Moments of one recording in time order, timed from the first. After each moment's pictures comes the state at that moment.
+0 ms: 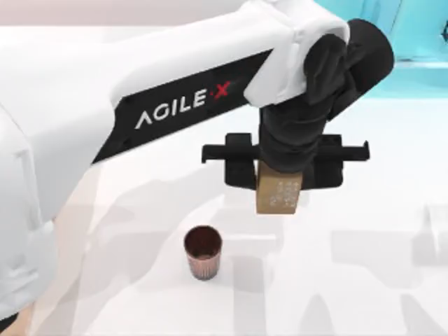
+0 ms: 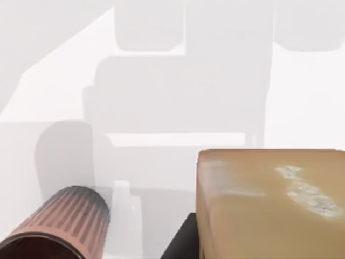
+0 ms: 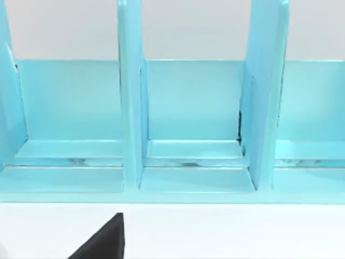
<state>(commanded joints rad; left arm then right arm) -0.90 2.13 1.90 -1.22 -0.15 -0.86 0.00 0.00 0.00 0.00 0.00 0.00</state>
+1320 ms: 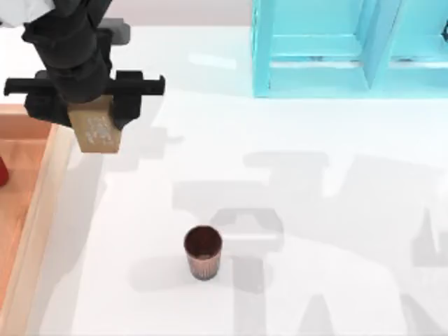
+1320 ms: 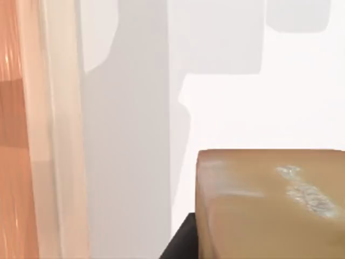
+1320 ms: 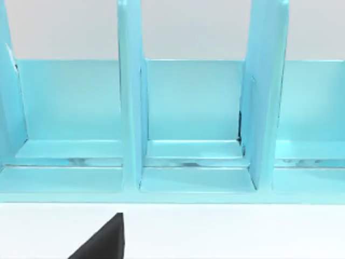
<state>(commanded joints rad) -0.34 1.87 1.60 -1.12 -0.06 -0.29 0.00 0.00 0.00 0.00 0.00 0.00</state>
